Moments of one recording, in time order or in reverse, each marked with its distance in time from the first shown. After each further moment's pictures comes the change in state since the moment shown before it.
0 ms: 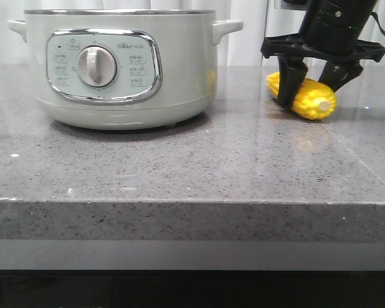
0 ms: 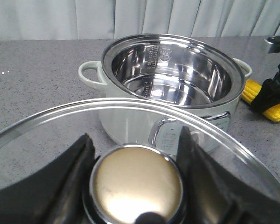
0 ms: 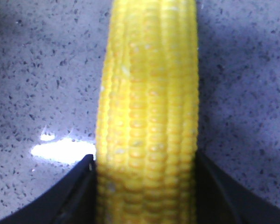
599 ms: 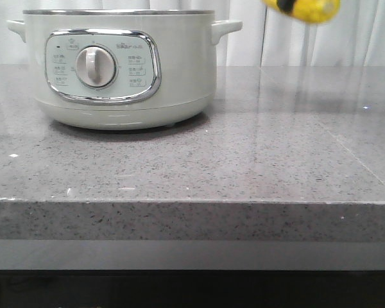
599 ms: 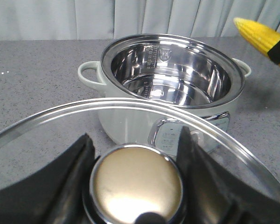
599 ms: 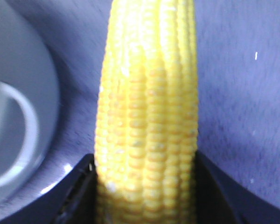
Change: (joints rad) left arm 0.000 0.000 0.000 0.000 -0.001 0.000; right arm 0.034 -0.073 -0.354 0.000 0.221 -0.062
